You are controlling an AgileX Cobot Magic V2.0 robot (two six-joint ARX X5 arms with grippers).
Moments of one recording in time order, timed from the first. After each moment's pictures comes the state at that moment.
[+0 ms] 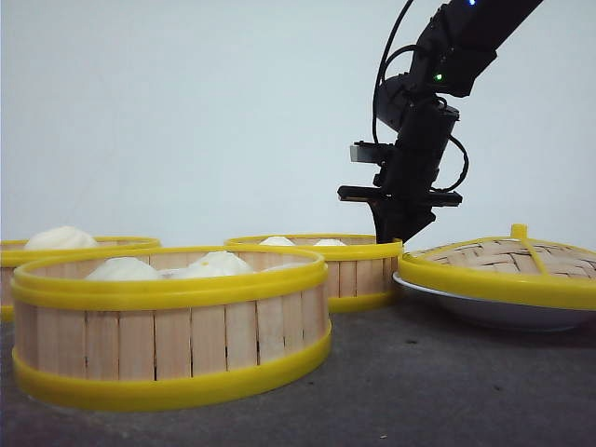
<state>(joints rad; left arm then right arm) -0.08 0.70 0.70 -0.55 -0.02 -0.07 0.30 2.24 1.92 -0.66 -0.07 0.05</state>
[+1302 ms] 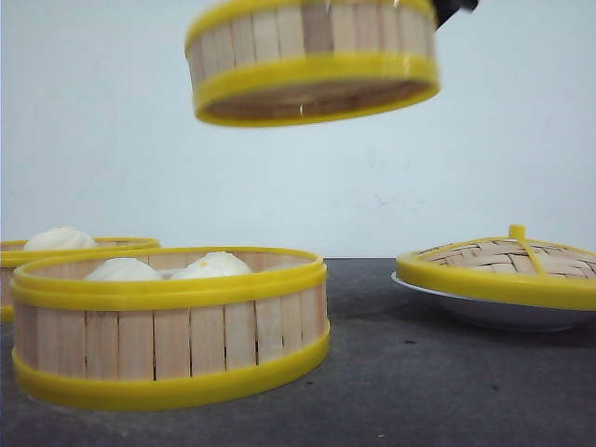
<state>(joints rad) -0.08 0.70 0.70 -0.57 -0.02 -0.04 0.40 1.88 2.22 -1.35 -0.11 -0.07</state>
